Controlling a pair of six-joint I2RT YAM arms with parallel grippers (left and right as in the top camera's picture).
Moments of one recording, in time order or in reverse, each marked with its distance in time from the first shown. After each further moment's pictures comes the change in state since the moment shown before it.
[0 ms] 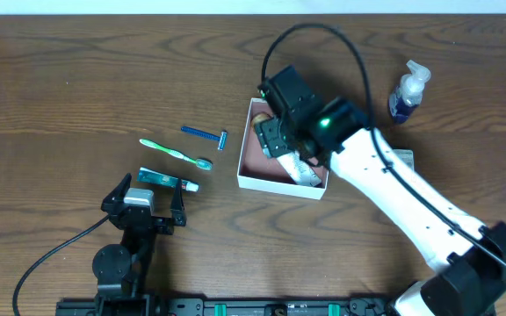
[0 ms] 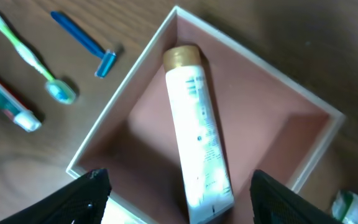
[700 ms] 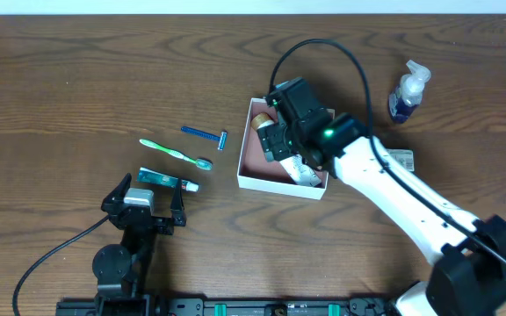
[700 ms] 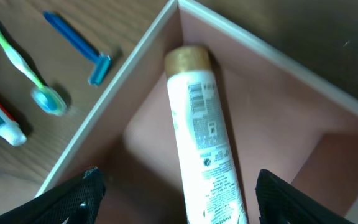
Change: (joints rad) left arm 0.000 0.000 0.000 0.000 0.000 0.000; right arm -0.064 -0.032 -0.201 0.257 -0.092 -0.026
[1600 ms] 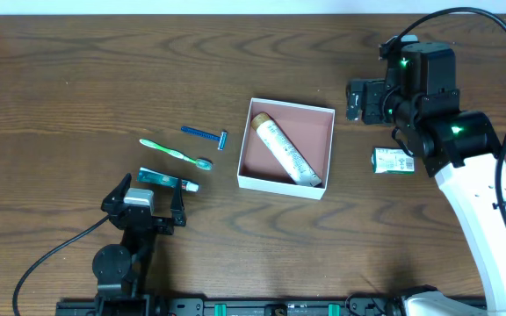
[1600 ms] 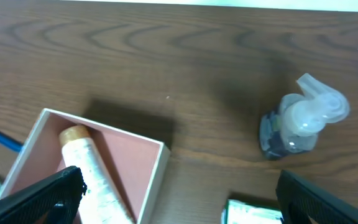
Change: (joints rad) left arm 0.000 0.000 0.000 0.000 0.000 0.000; right arm -0.390 -0.278 0.050 -0.096 0.029 -0.087
